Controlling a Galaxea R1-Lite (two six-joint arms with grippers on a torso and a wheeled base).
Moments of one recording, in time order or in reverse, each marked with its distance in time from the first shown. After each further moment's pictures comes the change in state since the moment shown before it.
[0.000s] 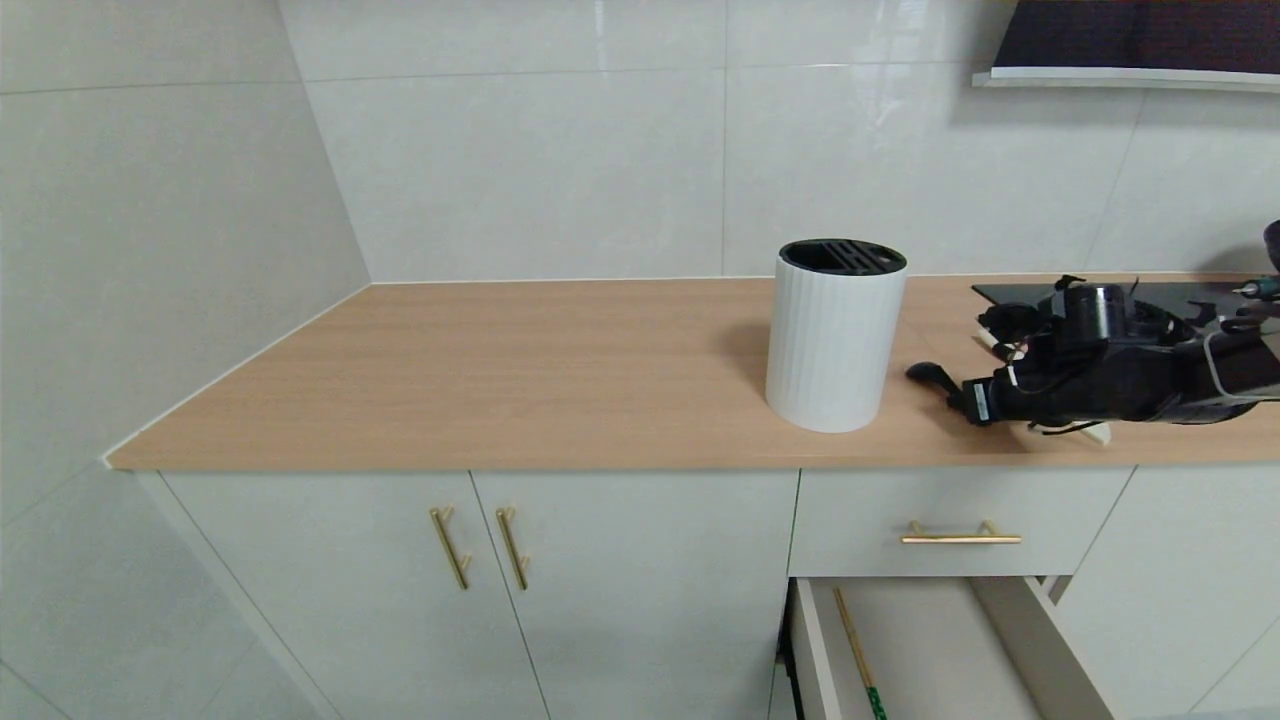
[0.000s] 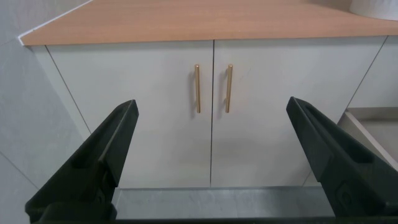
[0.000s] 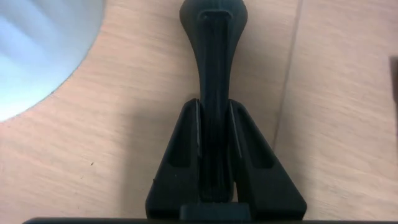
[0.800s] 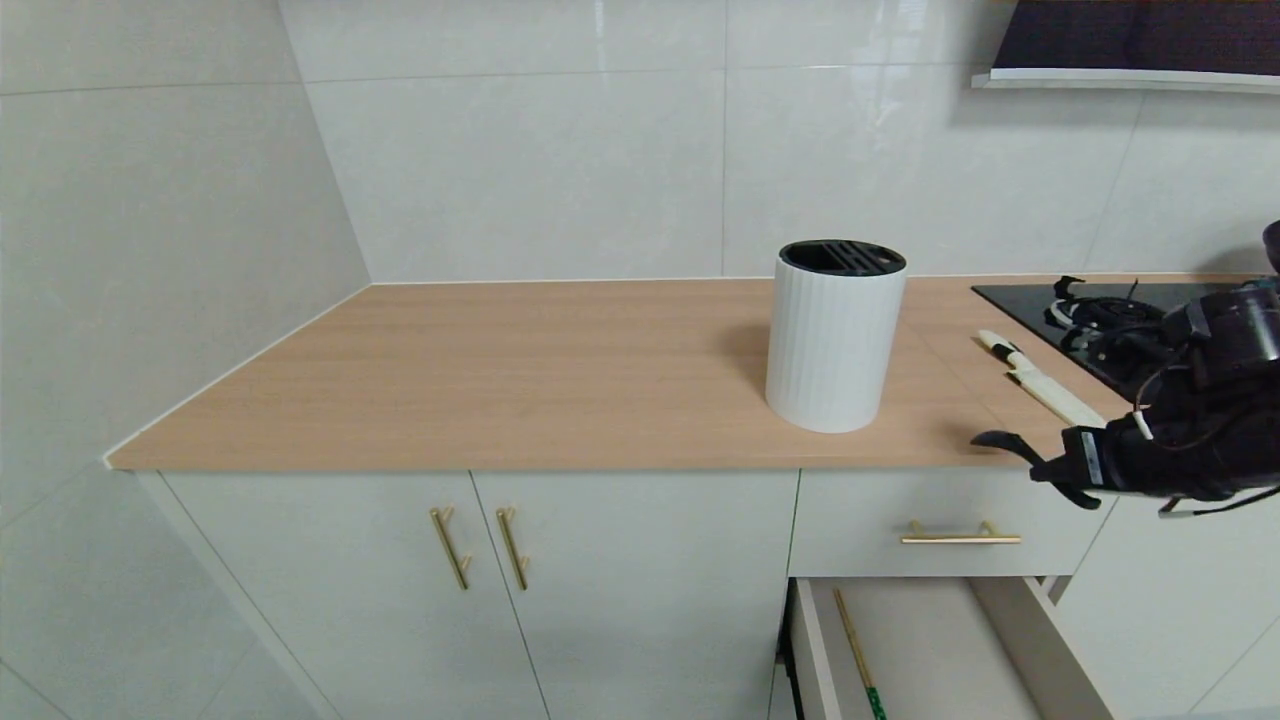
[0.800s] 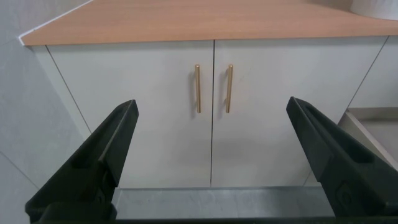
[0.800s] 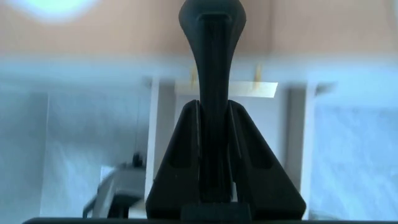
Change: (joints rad) left arm 0.000 0.000 0.000 0.000 0.000 0.000; right arm 0.032 -0.510 0.491 0.257 -0.028 0.201
